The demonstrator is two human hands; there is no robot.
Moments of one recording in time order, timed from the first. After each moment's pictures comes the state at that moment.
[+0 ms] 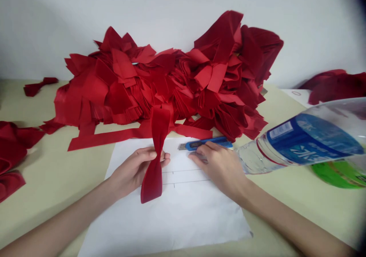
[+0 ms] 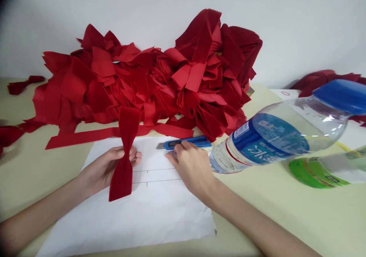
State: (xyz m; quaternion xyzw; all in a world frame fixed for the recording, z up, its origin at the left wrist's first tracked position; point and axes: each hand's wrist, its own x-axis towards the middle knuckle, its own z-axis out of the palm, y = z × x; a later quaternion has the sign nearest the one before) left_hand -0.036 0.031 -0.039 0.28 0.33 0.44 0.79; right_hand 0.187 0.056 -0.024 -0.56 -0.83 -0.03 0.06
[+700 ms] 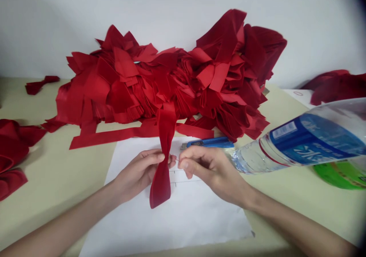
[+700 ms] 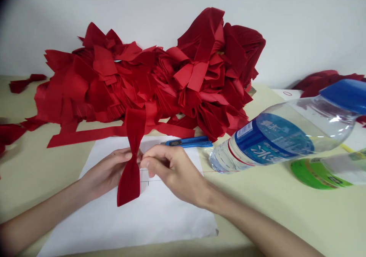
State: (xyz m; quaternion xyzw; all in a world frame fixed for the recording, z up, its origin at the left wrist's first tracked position) left_hand -0.027 0.027 -0.035 0.32 0.35 0.41 0.78; right_hand 0.161 0.043 0.013 -0.37 -0.70 0.54 0.27
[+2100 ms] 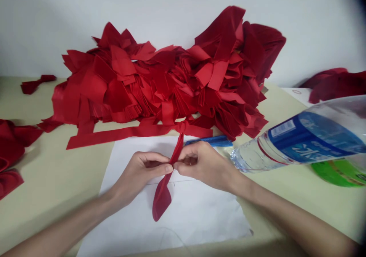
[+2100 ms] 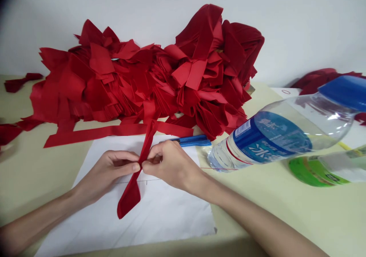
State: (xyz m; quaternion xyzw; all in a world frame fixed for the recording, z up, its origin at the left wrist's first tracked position) left_hand -0.022 0.018 -0.029 0.43 0.50 0.38 0.65; right_hand 0.159 0.057 0.001 -0.44 -0.75 0.47 0.13
